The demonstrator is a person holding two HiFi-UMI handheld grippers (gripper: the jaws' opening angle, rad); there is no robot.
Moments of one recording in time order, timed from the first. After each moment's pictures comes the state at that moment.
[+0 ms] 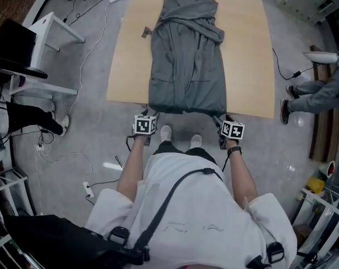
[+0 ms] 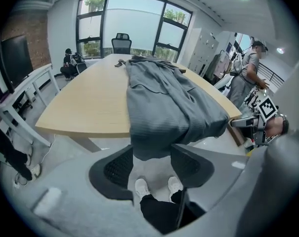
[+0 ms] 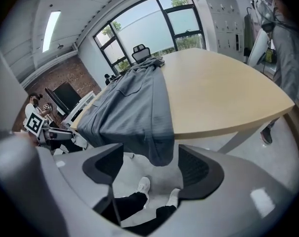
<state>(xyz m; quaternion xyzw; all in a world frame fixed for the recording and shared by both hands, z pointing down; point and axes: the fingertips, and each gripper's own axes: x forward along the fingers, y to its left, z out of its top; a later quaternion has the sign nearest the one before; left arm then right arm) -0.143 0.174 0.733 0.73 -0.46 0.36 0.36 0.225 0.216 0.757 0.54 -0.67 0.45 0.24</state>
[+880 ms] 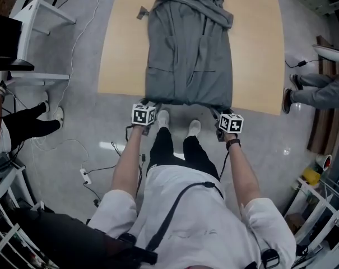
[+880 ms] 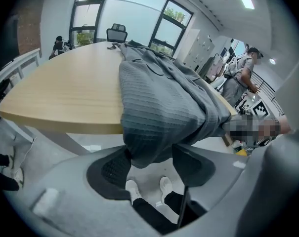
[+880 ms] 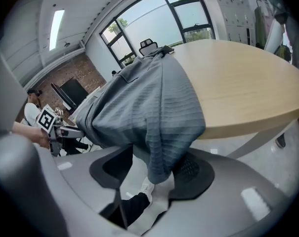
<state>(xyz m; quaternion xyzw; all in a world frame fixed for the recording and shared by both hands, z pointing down) -0.124 0.162 0.798 0.75 -0.40 0.34 0.40 0.190 0.203 0.803 0.49 -0.70 0.46 0.24</state>
